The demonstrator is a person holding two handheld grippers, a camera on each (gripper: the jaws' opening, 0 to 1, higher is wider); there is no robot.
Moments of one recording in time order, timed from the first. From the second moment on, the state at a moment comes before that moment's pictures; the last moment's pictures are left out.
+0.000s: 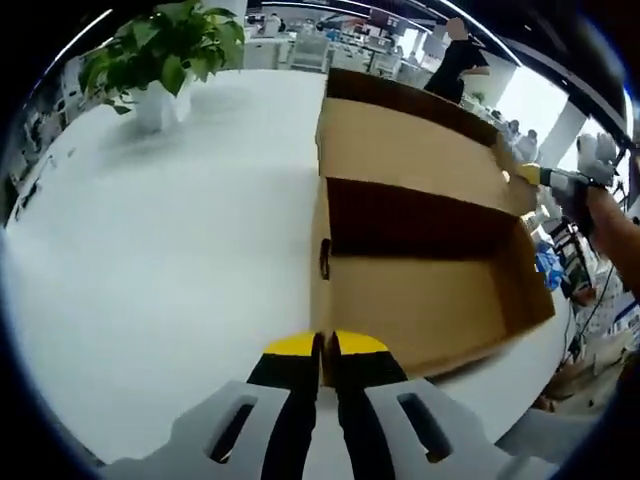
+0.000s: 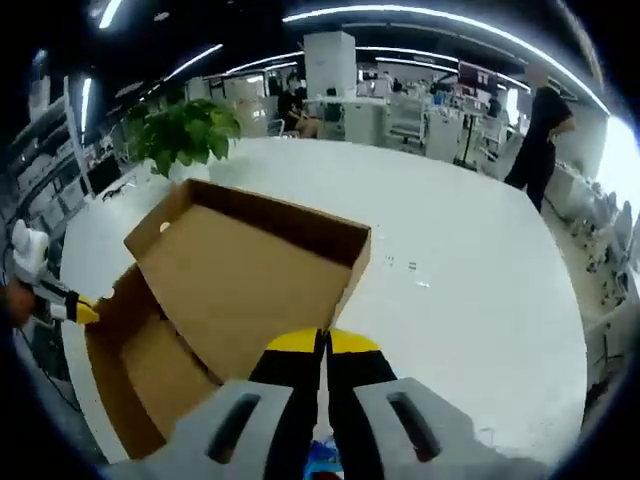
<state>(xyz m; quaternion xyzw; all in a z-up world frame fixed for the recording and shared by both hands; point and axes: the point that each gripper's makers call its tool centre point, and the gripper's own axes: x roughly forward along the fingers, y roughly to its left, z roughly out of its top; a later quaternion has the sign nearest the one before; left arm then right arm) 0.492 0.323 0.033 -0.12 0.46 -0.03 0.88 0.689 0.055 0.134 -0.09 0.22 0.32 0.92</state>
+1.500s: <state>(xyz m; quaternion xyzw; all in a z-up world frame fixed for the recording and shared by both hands) 0.656 0.361 0.172 -0.03 0.26 -0.05 0.96 0.670 0.065 0.152 -0.12 0.09 0.37 0.92</state>
